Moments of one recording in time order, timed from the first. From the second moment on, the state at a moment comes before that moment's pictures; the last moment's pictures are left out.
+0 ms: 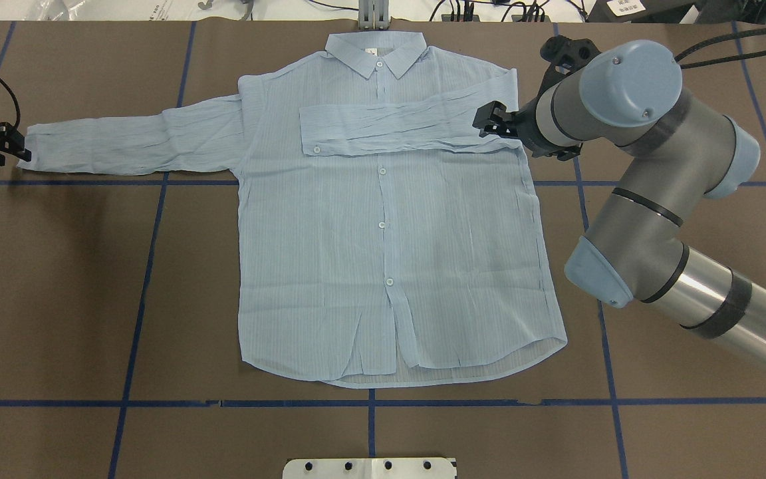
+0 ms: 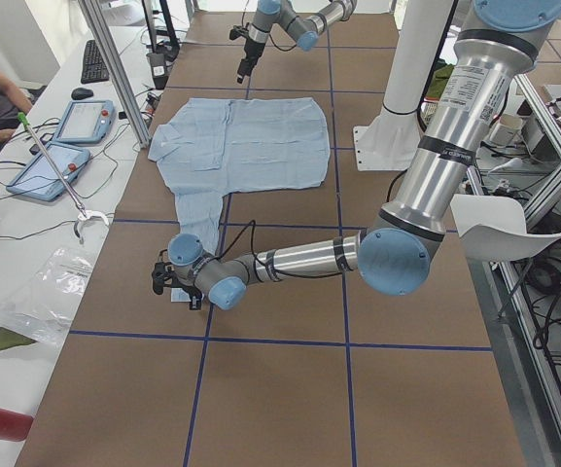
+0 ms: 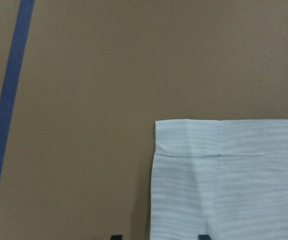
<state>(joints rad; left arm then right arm) -1.21 -1.93 -0.95 -2.40 -2.30 -0.77 0.77 -1.08 1.75 -1.31 1.79 1.40</state>
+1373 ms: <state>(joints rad) -1.19 -1.92 -0.96 -2.40 -2.33 -0.77 0.77 -1.08 1.76 -1.31 1.79 1.40</state>
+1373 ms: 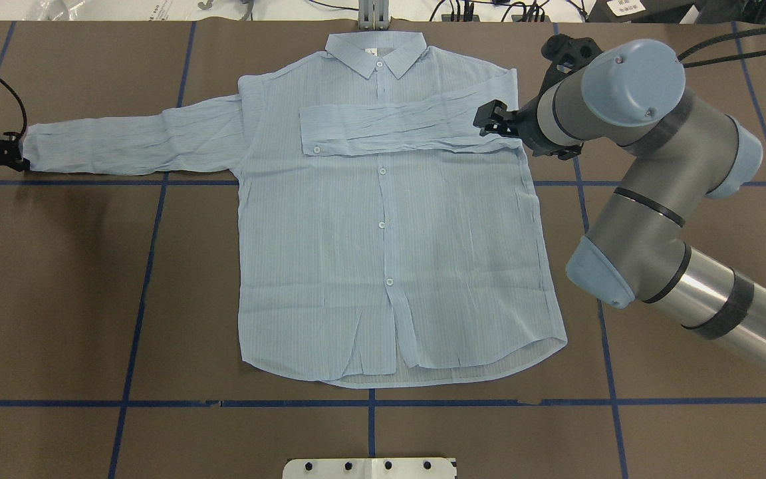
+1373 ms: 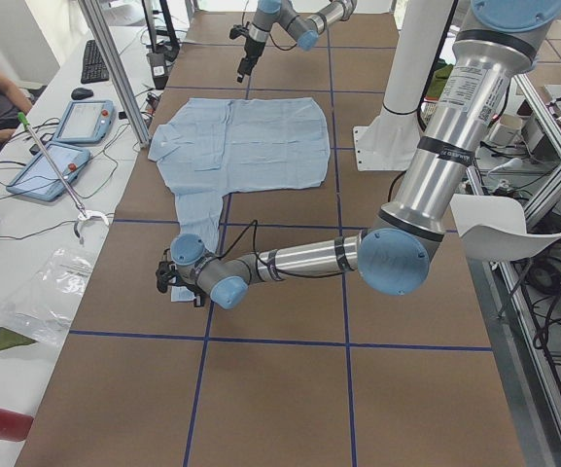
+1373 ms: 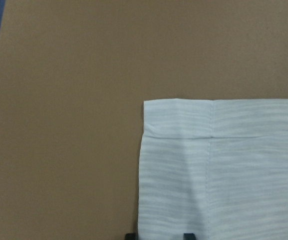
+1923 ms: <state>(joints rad) -1.20 -1.94 -1.11 -2.28 -2.43 -0.84 0.77 -1.10 1.79 -1.32 1.79 1.40</state>
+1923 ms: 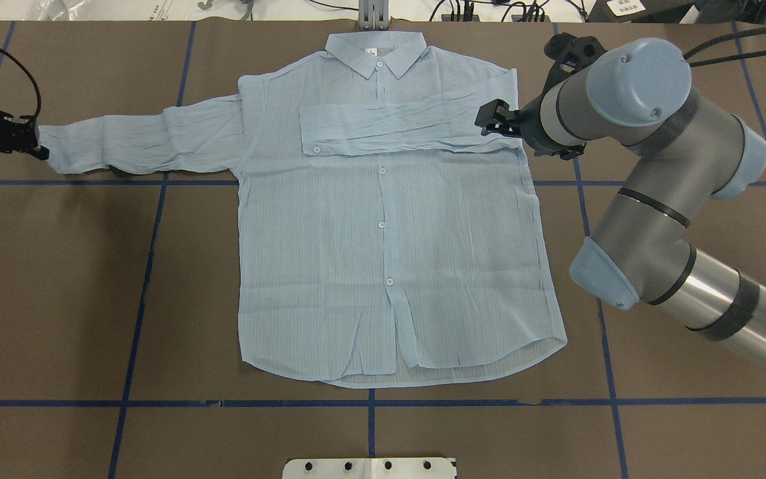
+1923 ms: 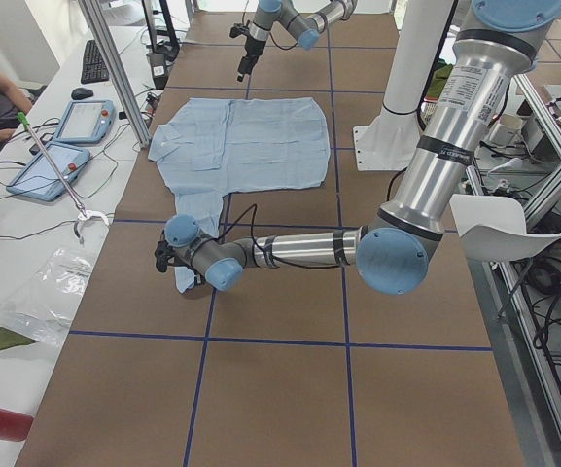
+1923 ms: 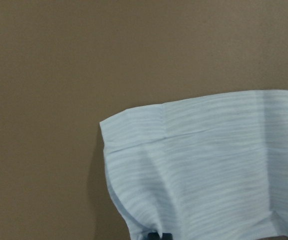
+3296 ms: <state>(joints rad) -0.72 -2.65 -1.10 -2.11 -1.99 -1.72 0.97 -1.29 1.83 -1.31 2.02 1.18</state>
